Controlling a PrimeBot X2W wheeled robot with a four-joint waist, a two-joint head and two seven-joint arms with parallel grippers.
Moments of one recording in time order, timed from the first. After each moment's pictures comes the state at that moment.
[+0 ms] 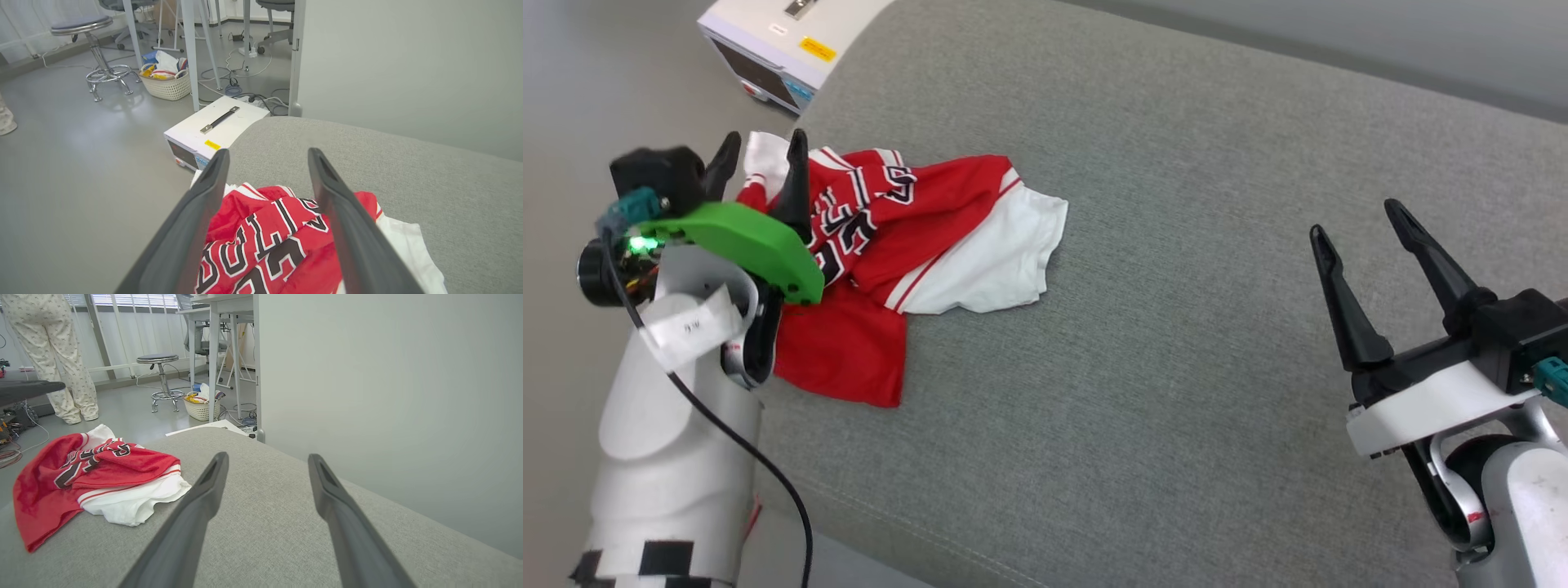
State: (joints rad) left arm -0.64 0.22 -0.01 0.52 -0.29 -0.13 -0.05; right arm -0.19 -0.23 0.15 -0.21 0.18 0.13 -0.01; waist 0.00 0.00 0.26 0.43
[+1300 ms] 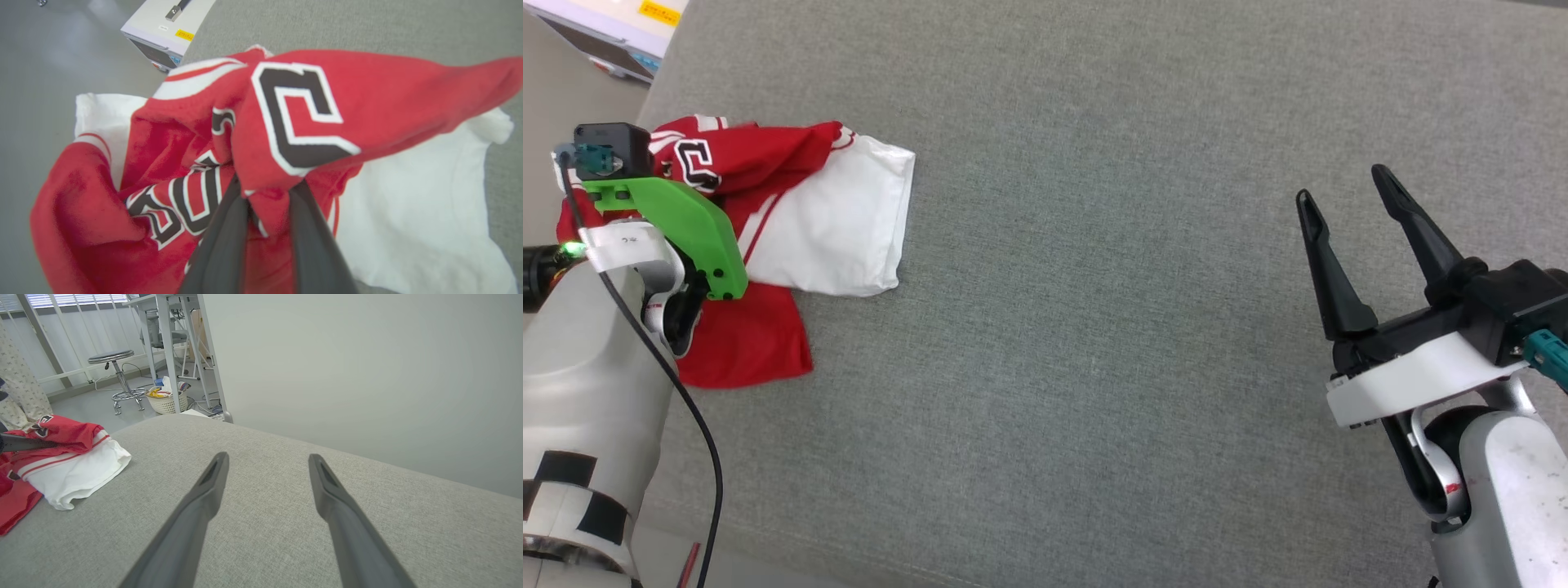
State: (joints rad) left arm -0.94 0.42 -0.46 1.07 -0.66 -0.10 0.10; right arm -0.26 -0.19 0.16 -0.15 0.19 0.13 -0.05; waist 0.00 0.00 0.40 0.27
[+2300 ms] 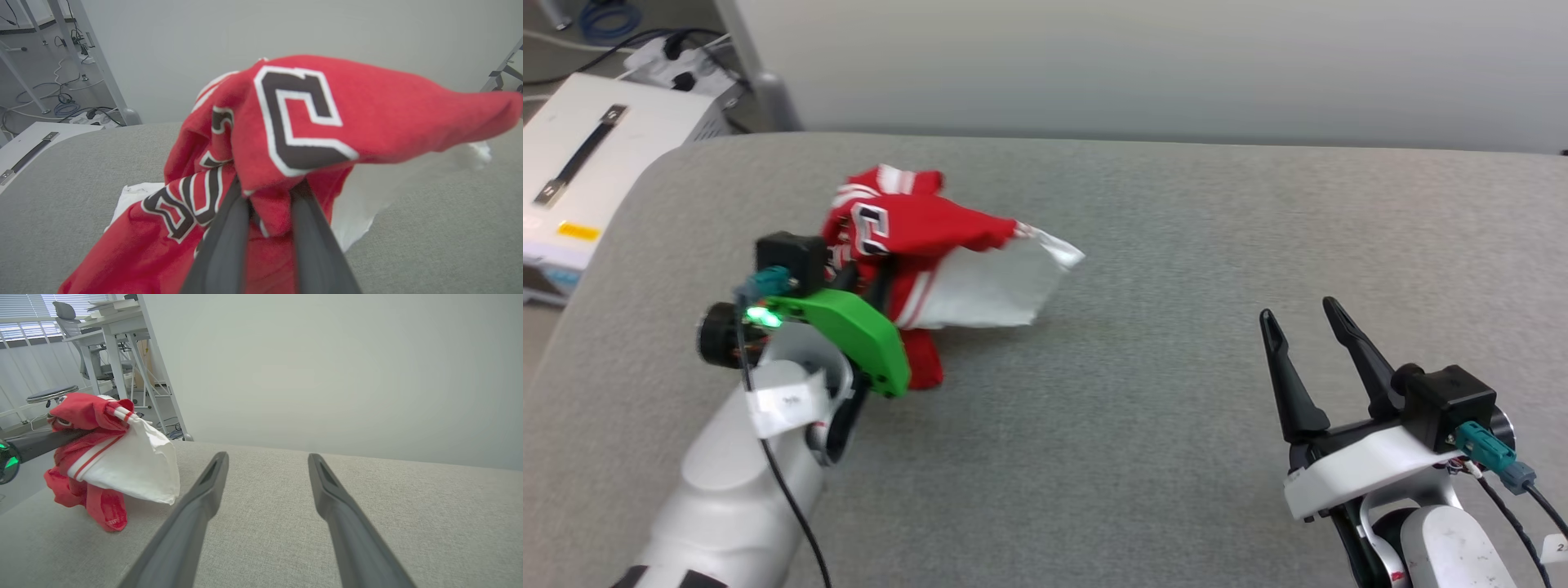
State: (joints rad) left arm -0.64 0.32 -0.54 0.68 -0.64 -0.07 -0.17; right arm -0.09 -0.07 0.14 -0.02 0.20 0.13 -0.12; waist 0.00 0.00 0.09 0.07
